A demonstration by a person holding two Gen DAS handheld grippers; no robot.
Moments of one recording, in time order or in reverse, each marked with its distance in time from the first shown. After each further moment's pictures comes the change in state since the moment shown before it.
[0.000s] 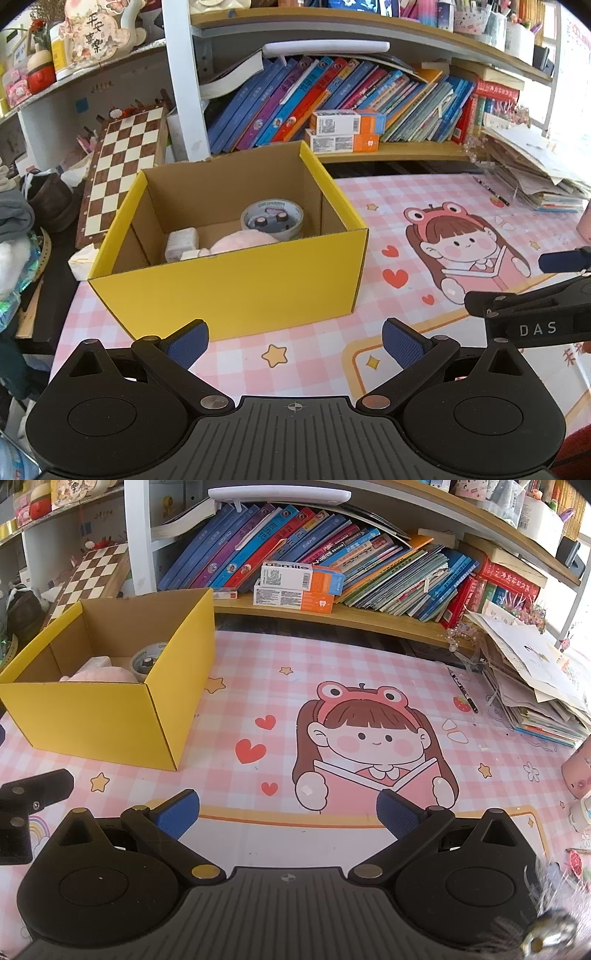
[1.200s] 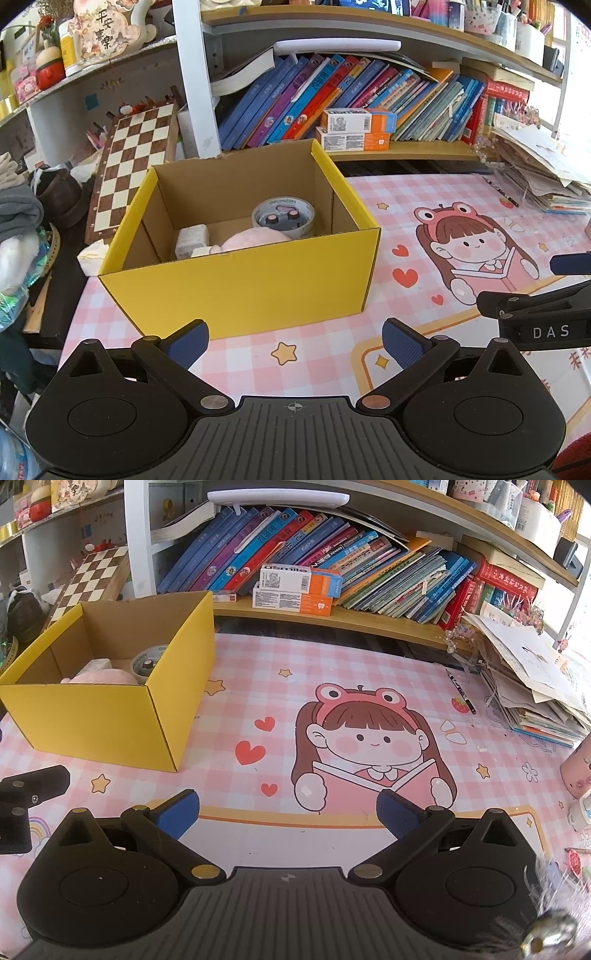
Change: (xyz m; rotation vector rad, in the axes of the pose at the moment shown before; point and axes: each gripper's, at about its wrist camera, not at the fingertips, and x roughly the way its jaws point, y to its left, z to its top) left arm 0.000 0.004 0.001 -0.010 0.011 0.031; right arm -0.002 -0.006 0.001 -0.004 -0.008 0.004
